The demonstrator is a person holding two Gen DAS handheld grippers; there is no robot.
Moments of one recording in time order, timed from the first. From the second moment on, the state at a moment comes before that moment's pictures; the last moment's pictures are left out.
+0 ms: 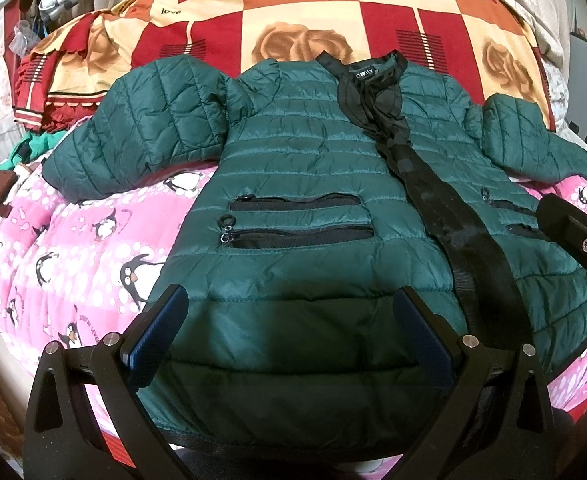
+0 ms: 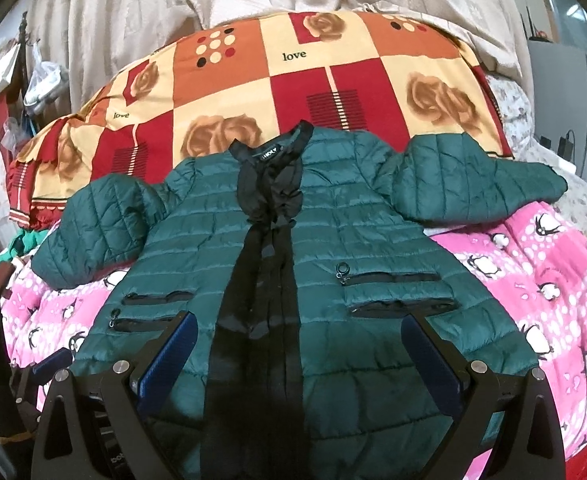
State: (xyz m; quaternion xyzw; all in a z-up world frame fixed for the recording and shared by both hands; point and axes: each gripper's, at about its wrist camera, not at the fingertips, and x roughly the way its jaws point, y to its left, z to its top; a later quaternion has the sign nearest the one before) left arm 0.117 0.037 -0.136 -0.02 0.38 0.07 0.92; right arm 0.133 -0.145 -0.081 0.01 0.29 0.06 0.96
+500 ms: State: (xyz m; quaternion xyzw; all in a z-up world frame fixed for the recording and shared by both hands) left arm 0.119 0.043 -0.135 -0.03 0.39 0.07 0.92; right arm 0.156 -0.158 -0.086 0.04 0.33 0.07 0.94
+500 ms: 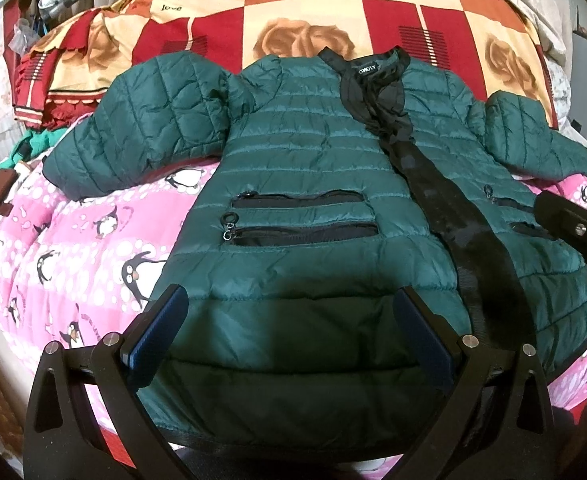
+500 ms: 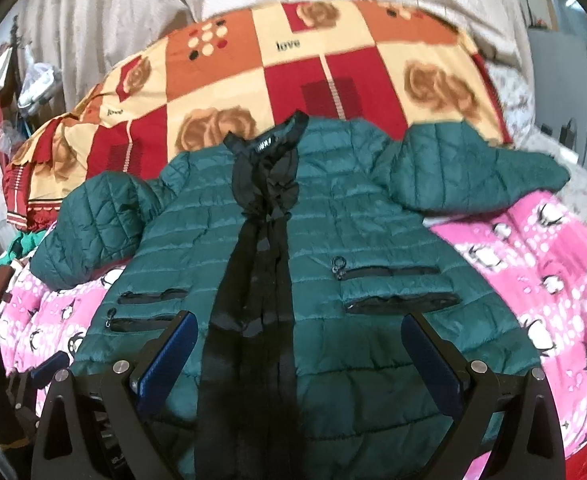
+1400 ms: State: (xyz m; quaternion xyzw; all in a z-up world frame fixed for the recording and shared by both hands) left arm 0.274 0.093 -0.180 -0.05 0.43 0.08 0.90; right arm 0.298 -0.145 -0.163 -0.08 0.39 0.11 0.91
